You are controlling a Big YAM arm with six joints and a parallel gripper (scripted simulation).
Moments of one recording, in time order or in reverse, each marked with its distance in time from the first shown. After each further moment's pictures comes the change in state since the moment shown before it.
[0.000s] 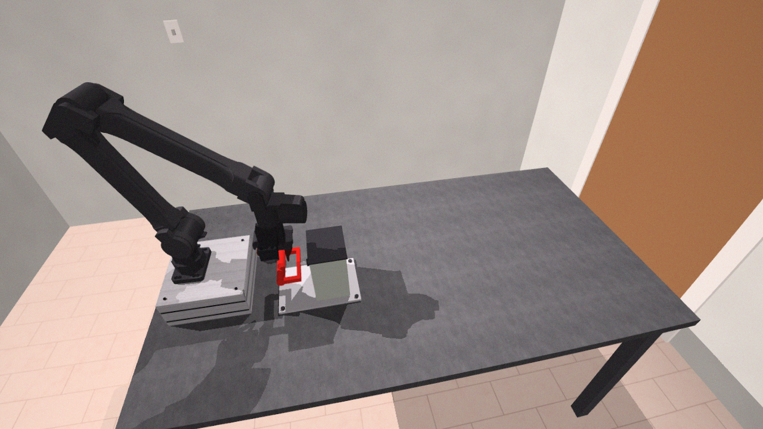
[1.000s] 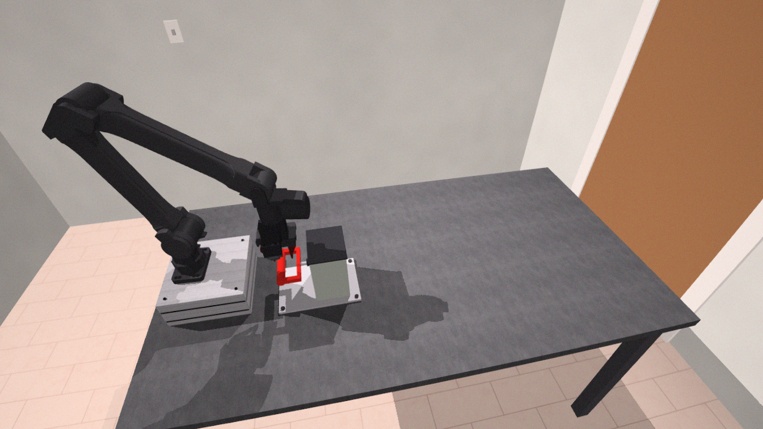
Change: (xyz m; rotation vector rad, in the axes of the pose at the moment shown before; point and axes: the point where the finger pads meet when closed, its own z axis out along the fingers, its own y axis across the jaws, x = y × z) arm -0.003 0.013 -0.012 -0.020 -0.006 0.000
